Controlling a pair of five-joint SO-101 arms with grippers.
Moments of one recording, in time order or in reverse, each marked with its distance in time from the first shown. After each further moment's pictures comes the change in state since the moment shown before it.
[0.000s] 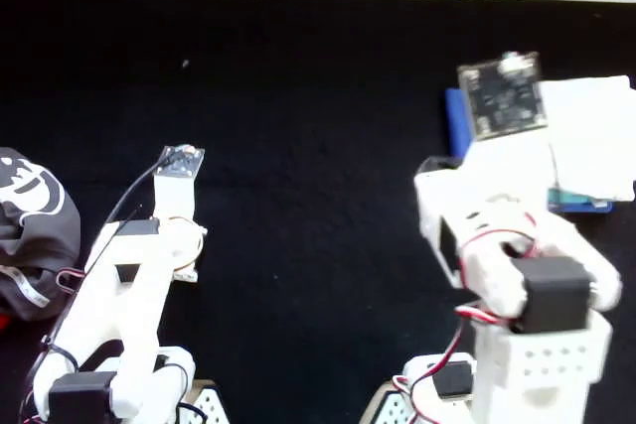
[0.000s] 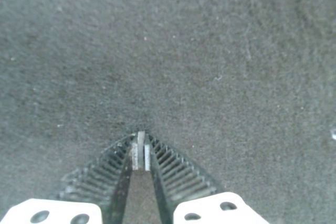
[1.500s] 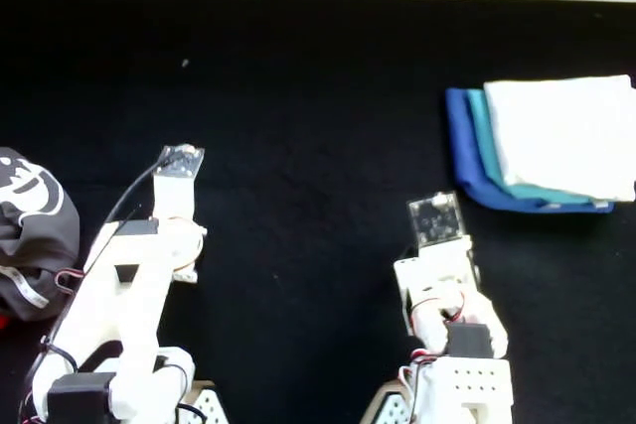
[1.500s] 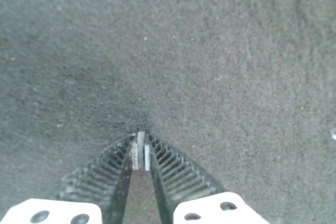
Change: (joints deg) left arm 0.0 0.0 0.0 0.0 0.0; right arm 7.1 -32.8 76.4 -40.4 8.4
